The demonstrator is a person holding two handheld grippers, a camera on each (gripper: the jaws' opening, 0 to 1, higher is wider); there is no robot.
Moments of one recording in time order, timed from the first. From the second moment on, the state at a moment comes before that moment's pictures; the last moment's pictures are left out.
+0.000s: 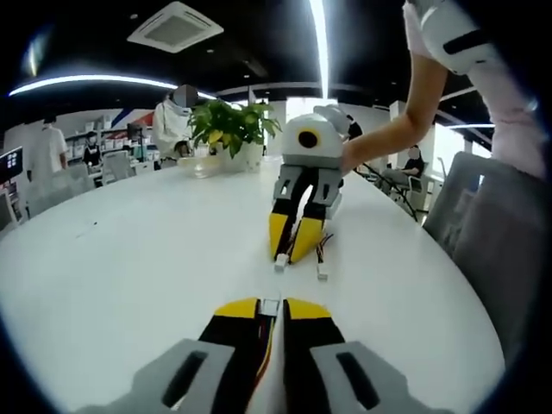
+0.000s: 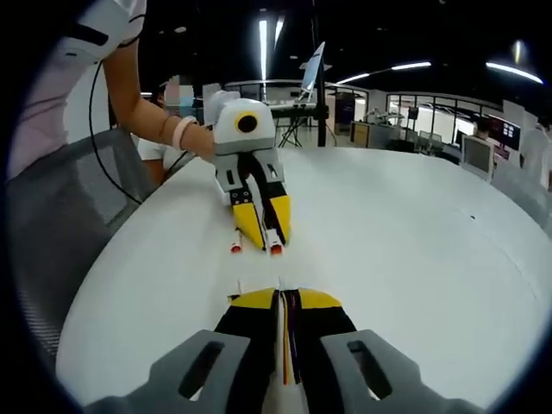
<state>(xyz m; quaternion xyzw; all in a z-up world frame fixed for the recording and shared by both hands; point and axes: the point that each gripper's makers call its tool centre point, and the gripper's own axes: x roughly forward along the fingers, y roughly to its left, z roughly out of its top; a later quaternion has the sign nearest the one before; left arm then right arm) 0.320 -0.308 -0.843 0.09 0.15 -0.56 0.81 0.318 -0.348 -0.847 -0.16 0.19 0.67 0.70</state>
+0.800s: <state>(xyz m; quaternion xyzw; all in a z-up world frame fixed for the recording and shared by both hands) 0.321 -0.304 -0.841 0.05 0.17 -0.55 0.82 0.314 -0.340 -0.835 -0.15 0.18 0.68 0.69</state>
